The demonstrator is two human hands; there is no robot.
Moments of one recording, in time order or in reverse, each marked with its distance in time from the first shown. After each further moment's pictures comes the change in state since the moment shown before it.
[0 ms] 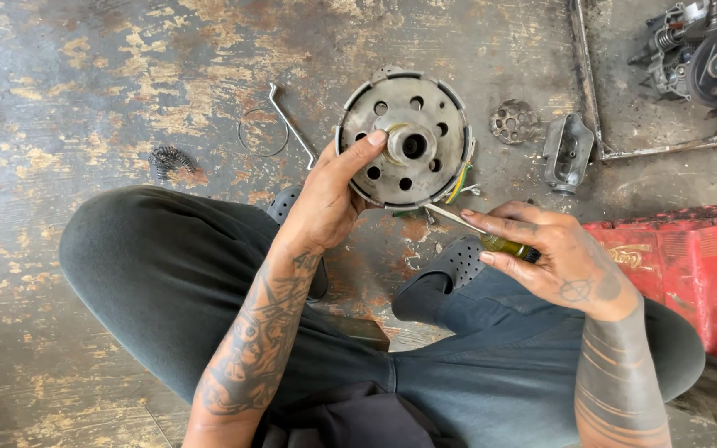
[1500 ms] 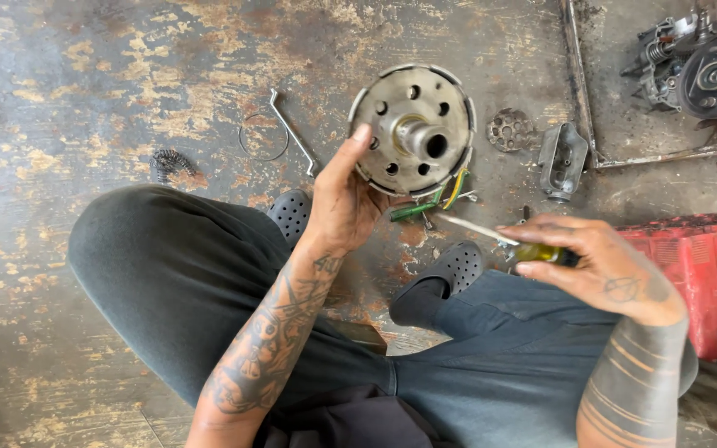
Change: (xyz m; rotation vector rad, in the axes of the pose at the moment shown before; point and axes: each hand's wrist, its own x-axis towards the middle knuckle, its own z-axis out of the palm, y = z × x) left_hand 0.013 -0.029 -0.003 -0.333 -0.054 0.072; right_hand -0.015 0.027 -0.027 0.087 -0.108 0.026
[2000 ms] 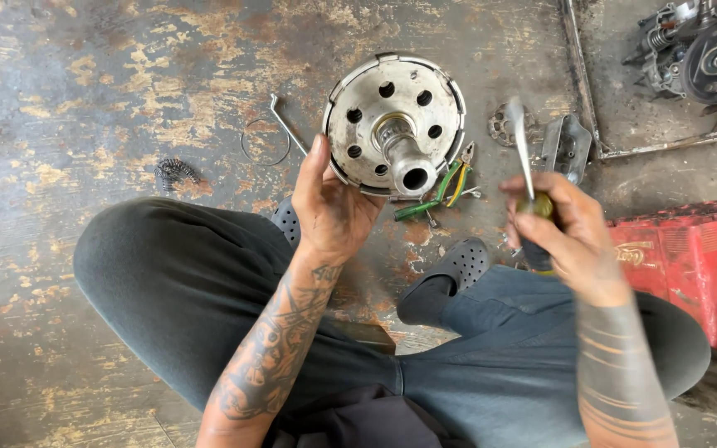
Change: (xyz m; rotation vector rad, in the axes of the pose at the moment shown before) left_hand -0.011 0.004 -0.009 -0.266 -0.236 0.111; right_hand 0.021 0.006 0.044 0.712 0.374 -0.085
